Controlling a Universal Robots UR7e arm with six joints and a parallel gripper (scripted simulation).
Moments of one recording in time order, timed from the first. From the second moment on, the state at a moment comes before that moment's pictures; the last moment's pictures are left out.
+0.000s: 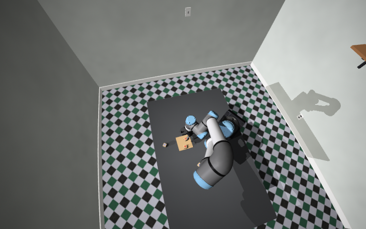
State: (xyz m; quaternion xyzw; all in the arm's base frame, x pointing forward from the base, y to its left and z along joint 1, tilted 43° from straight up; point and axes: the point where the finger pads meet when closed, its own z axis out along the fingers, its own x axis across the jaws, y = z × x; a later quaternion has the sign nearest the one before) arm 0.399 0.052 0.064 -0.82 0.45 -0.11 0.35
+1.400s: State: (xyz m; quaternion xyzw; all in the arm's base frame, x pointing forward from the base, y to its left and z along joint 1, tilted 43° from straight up) arm 0.418 0.070 0.036 -0.82 0.45 -0.11 0.35
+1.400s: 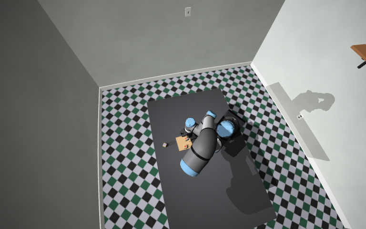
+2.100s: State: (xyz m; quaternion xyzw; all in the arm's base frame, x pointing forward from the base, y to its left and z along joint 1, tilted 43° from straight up) arm 0.425 0.077 0.026 -0.82 0.45 -0.11 0.35
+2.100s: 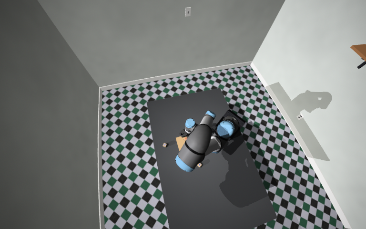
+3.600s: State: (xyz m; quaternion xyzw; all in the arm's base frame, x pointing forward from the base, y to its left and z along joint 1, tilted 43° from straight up) arm 0.426 0.078 0.024 -0.82 0.45 -0.11 0.35
